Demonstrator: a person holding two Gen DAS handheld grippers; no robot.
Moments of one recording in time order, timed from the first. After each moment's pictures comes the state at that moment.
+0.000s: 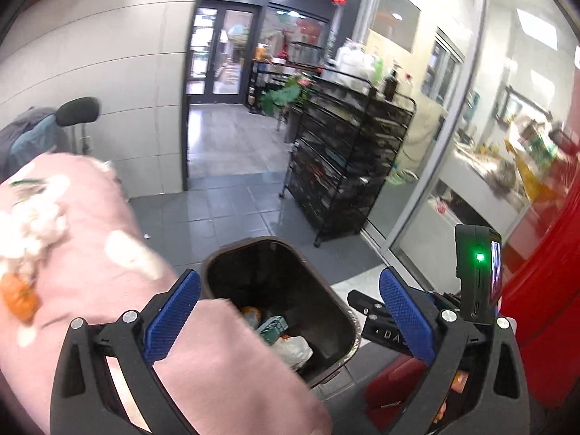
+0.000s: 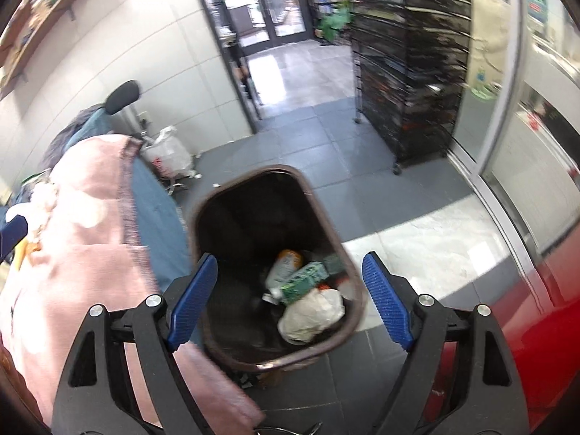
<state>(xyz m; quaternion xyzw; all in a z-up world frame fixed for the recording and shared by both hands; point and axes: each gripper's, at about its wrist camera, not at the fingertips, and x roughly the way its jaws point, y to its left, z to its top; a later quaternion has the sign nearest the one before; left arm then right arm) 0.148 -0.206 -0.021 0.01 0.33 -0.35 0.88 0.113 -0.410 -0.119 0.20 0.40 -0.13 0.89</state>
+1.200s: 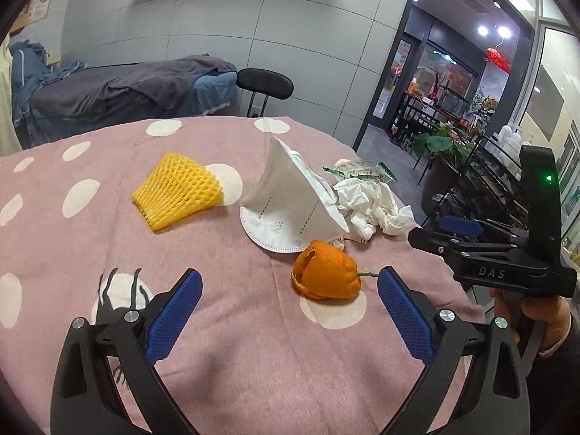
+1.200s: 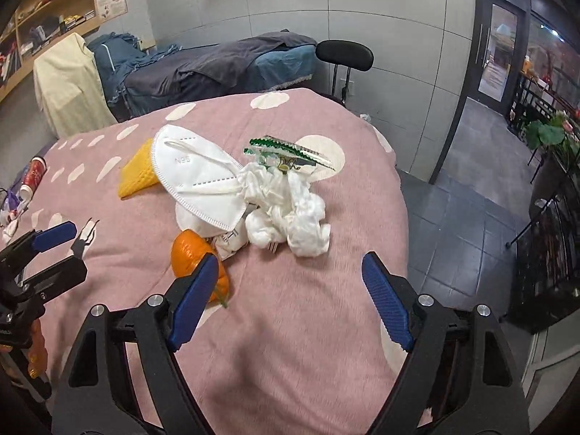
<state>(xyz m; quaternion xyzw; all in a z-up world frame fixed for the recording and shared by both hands) 0.210 0.070 -0.021 -0.09 0.35 -0.10 0.93 0.300 -0.133 -0.033 -0.04 0.40 0.19 0.90</state>
